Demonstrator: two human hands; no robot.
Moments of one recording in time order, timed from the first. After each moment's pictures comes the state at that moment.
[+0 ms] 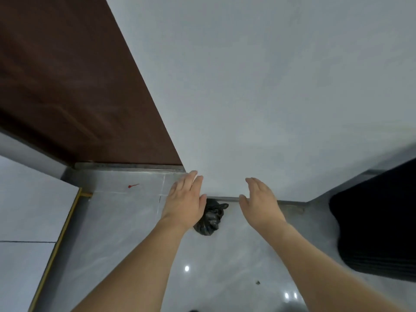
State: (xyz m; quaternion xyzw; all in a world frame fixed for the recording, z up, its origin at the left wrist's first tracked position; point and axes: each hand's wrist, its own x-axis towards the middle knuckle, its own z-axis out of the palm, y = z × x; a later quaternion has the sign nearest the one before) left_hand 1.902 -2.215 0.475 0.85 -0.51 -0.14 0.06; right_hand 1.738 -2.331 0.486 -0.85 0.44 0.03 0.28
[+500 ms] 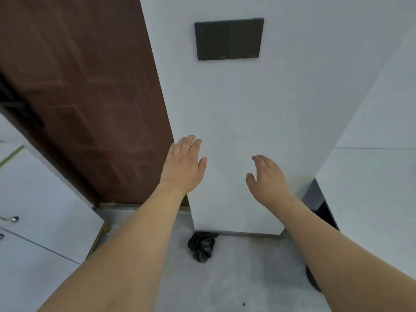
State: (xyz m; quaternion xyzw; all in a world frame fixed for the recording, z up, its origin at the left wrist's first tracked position) left_hand 1.806 -2.149 0.871 0.82 -0.54 0.12 0.14; right_hand 1.611 -2.262 0.856 -0.89 0.40 -0.14 0.15
